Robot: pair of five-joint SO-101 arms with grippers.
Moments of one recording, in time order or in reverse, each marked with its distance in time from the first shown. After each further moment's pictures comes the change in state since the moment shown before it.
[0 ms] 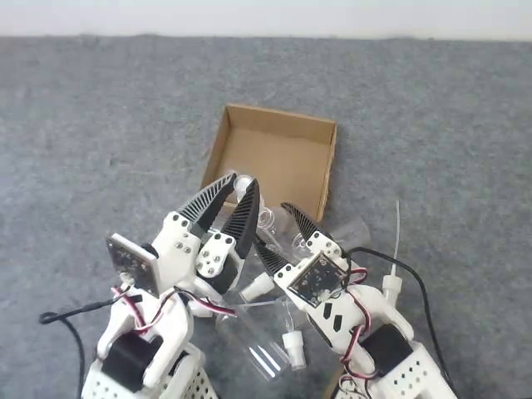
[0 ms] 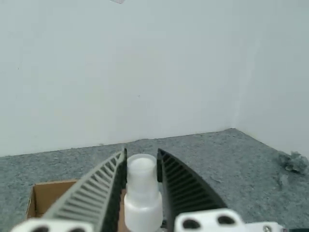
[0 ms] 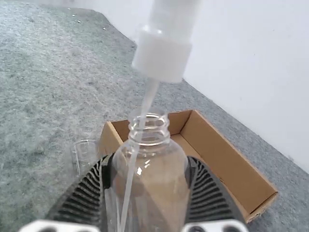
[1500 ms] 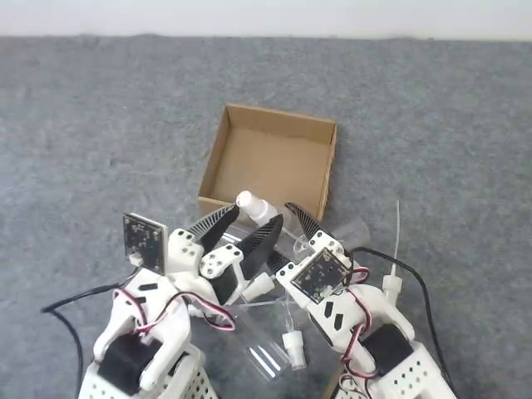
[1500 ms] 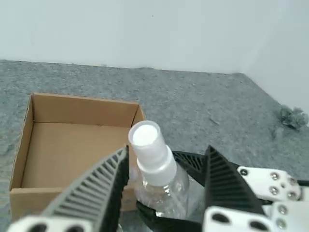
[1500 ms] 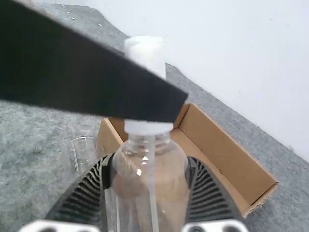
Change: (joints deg) left arm -0.3 -0.1 -1.5 18.5 8.2; right arm 1.1 0.1 0.0 1.0 -1.7
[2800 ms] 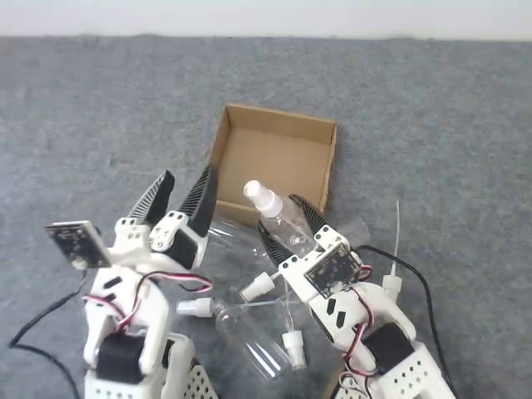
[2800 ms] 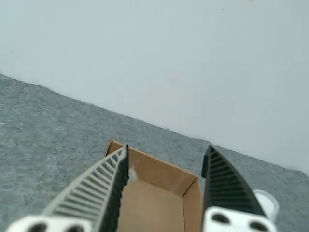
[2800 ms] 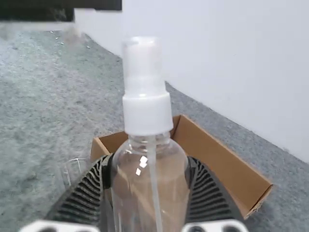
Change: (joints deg) left arm -21.4 0.0 1.5 -10.5 6.4; right arm 1.6 0.0 0.0 -4.0 -4.7
